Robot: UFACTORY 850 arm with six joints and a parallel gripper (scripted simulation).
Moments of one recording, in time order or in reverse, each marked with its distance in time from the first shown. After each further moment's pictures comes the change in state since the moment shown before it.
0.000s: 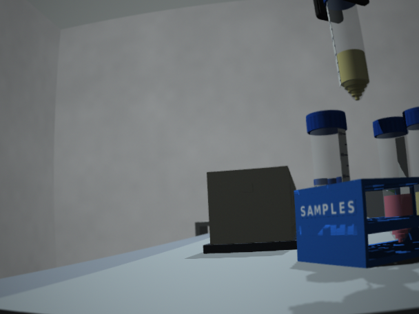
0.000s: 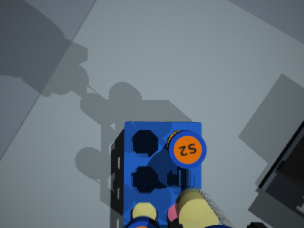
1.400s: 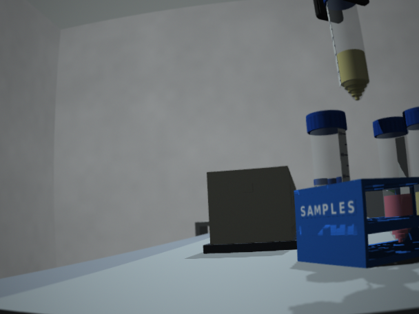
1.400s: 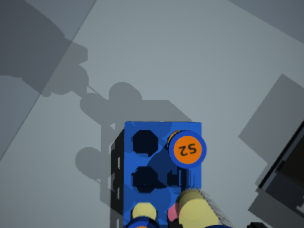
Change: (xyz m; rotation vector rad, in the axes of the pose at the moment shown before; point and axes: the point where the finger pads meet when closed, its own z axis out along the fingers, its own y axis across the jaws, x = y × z) arm 0.000 0.000 0.000 0.000 0.000 0.000
